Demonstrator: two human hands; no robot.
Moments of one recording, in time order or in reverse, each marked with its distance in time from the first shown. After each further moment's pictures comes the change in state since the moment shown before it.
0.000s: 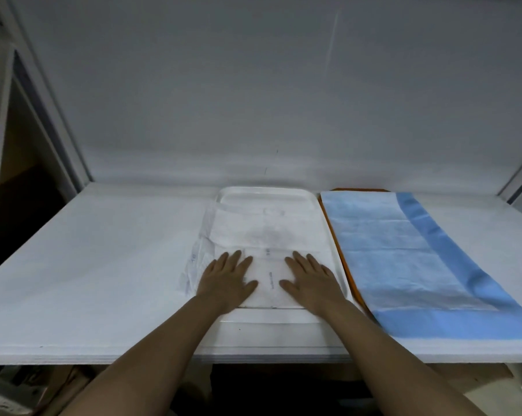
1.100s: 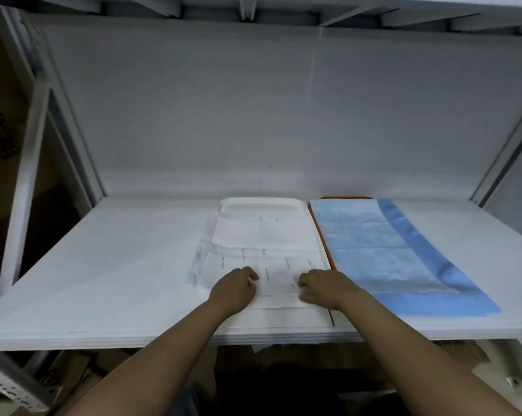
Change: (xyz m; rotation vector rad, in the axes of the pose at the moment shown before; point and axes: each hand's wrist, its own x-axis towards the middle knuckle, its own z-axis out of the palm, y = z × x) left_hand -0.066 0.041 -0.030 -0.438 0.113 -0.014; right_hand -0.070 0.009 -0.042 -0.256 -0.012 -0.174
